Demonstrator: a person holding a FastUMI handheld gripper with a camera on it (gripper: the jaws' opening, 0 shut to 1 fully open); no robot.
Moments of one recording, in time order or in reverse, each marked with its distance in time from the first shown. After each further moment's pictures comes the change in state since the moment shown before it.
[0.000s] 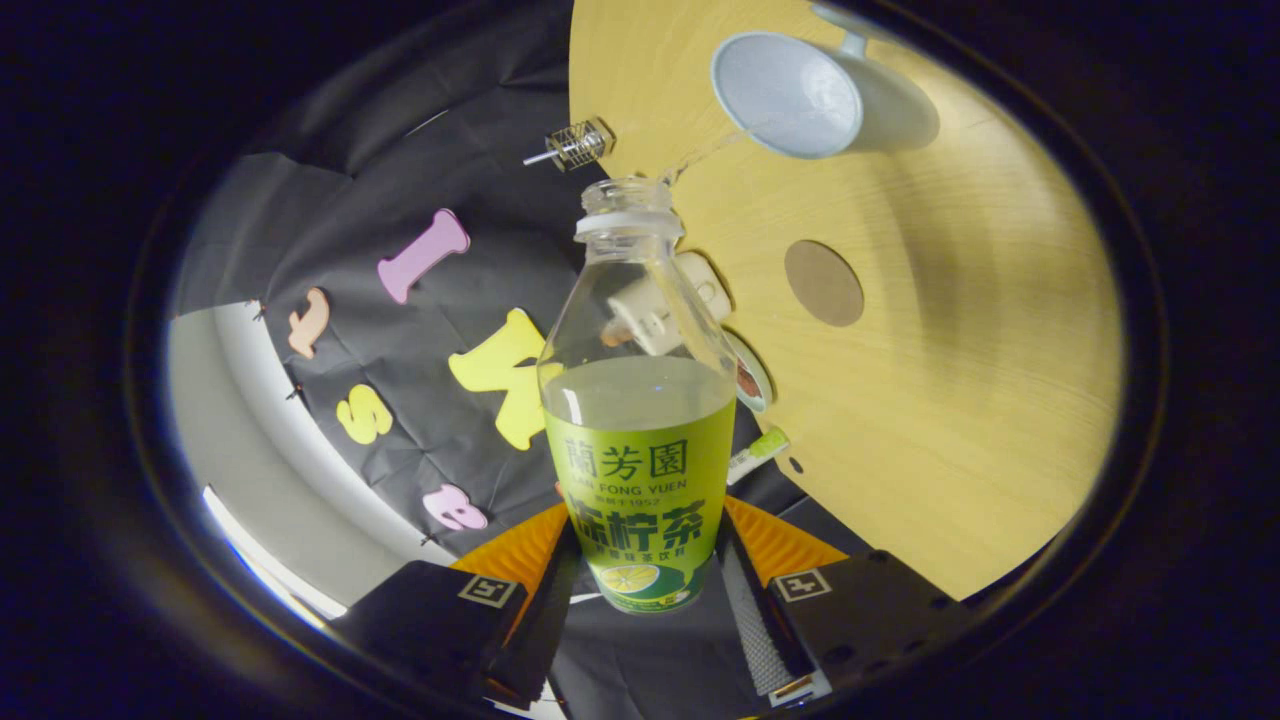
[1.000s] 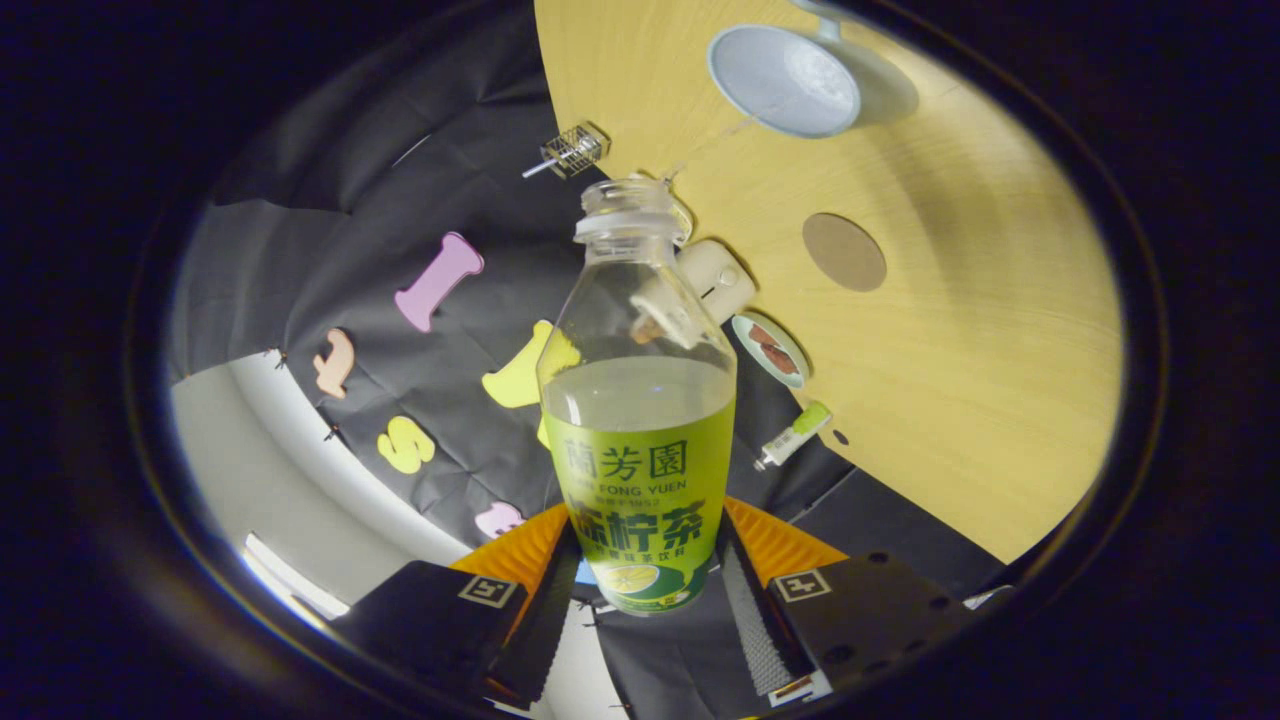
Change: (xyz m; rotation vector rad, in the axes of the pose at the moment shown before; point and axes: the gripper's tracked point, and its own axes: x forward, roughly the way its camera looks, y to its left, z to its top) arm -0.006 0.039 -0.005 0.112 0.006 0.078
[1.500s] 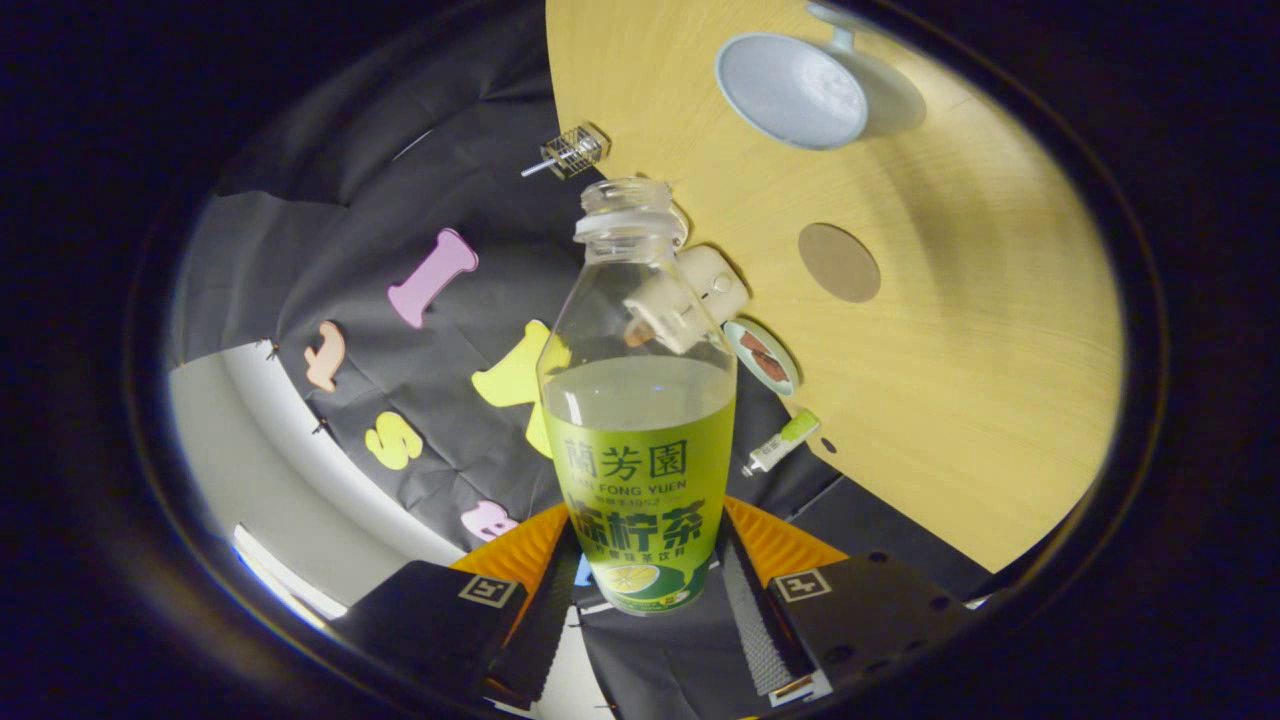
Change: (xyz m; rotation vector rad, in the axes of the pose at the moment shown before) arm 0.000 -0.008 0.003 -0.034 -0.013 -0.042
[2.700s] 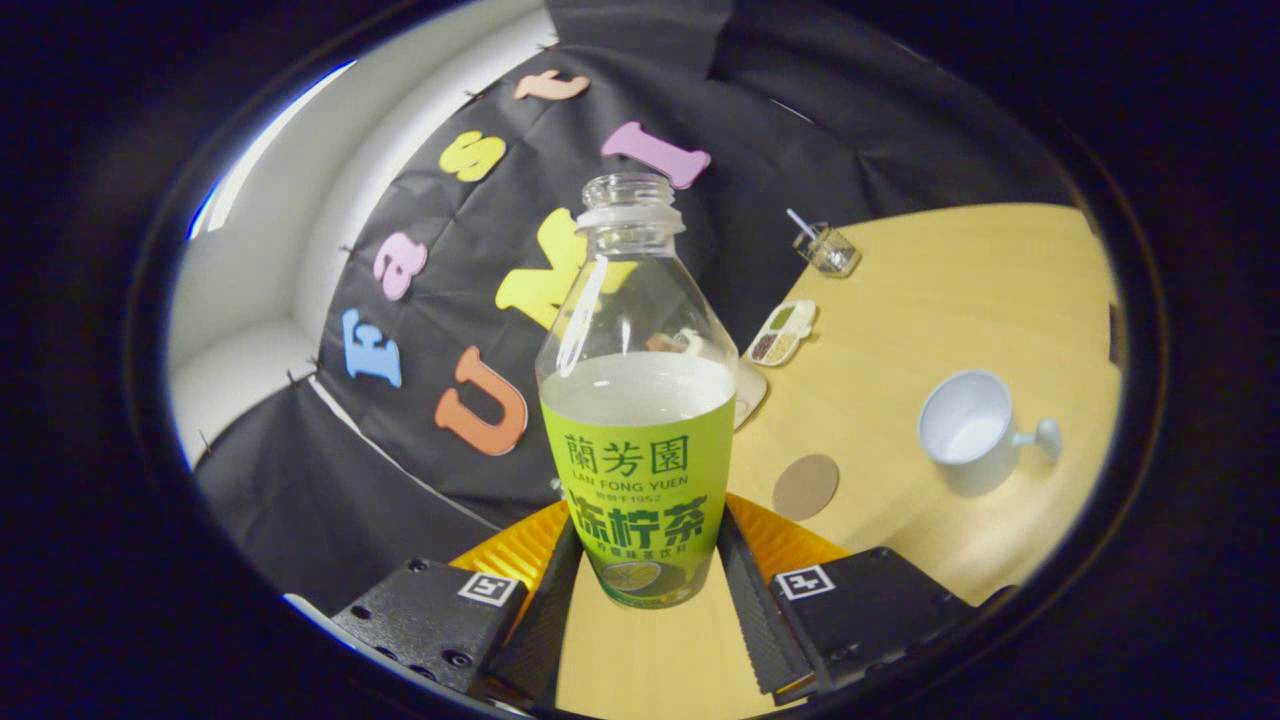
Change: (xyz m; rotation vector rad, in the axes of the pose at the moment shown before) arm -0.041 -0.050 0.015 -1.409 -0.115 -0.384
